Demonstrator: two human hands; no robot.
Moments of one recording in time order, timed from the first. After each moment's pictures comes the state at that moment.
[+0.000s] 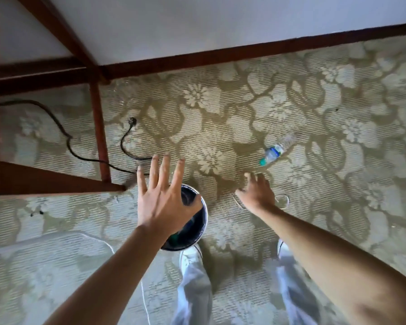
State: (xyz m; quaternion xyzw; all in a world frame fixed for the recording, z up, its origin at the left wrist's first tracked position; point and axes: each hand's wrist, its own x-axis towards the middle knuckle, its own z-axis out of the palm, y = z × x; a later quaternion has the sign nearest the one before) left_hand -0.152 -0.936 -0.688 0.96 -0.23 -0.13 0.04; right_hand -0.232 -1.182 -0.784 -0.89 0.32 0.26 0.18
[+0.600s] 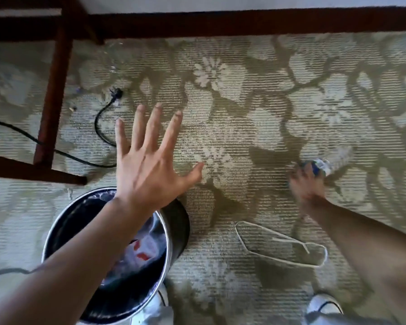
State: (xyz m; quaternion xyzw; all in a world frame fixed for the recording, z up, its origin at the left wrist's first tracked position) left_hand -0.101 -1.029 -0.892 0.98 -0.17 0.00 0.02; right_hand -0.180 -1.394 -1.087 -0.93 0.07 0.30 -0.22
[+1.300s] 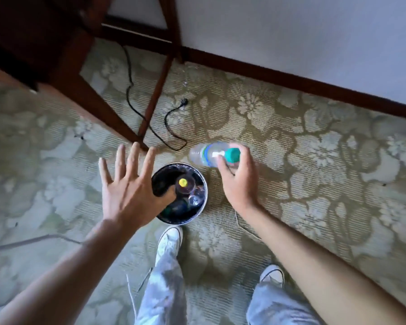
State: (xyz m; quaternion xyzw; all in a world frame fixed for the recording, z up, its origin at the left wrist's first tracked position) left_hand -0.233 -0.903 -0.629 0.99 0.05 -0.10 0.00; right_hand -0.182 -1.132 -0.703 -0.86 0.04 -0.08 0.51
